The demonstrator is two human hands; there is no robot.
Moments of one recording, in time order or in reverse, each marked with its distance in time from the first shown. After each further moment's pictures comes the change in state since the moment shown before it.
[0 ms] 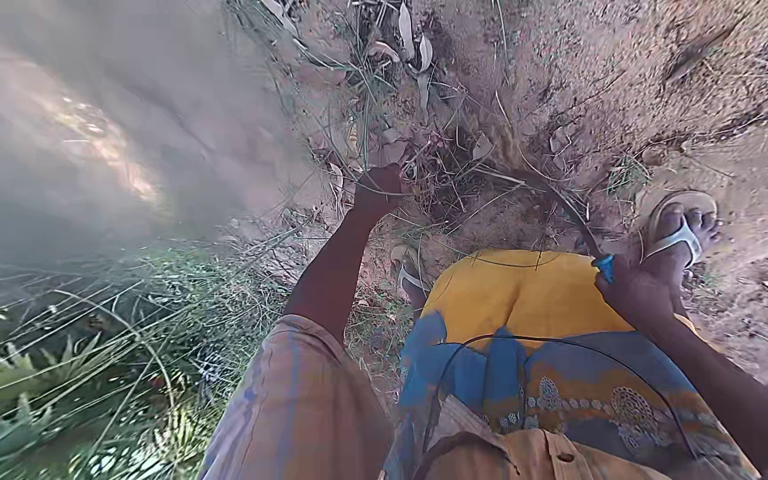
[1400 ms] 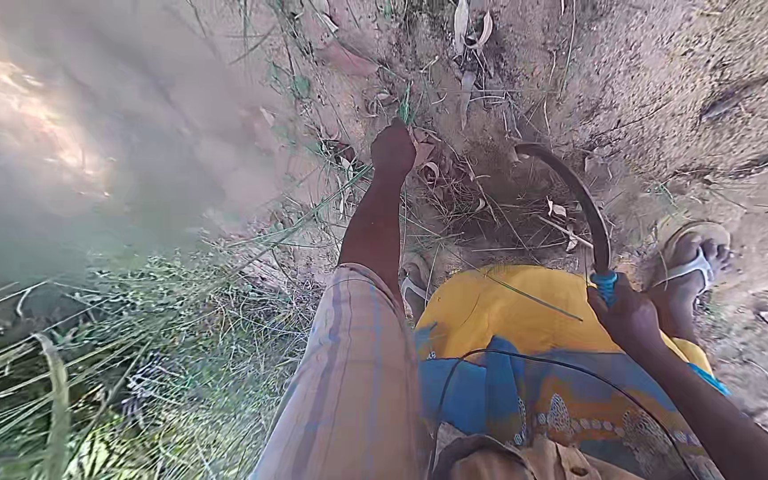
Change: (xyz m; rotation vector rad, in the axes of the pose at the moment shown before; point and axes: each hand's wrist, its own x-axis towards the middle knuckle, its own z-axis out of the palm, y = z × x) left_hand 0.083 -0.022 -0.020 -0.174 0.118 -0.258; right_hand -0.008 -0.062 0.026 0.106 0.378 -0.193
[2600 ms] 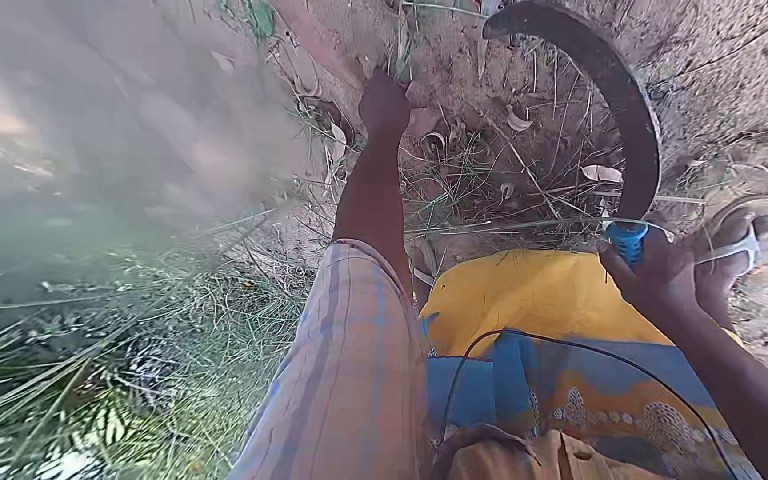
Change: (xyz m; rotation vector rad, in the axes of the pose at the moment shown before) left_hand 0.056 -0.024 0.038 -0.203 0.110 -0.059; right_hand 0.038 -0.057 -0.004 0.046 0.090 -0.143
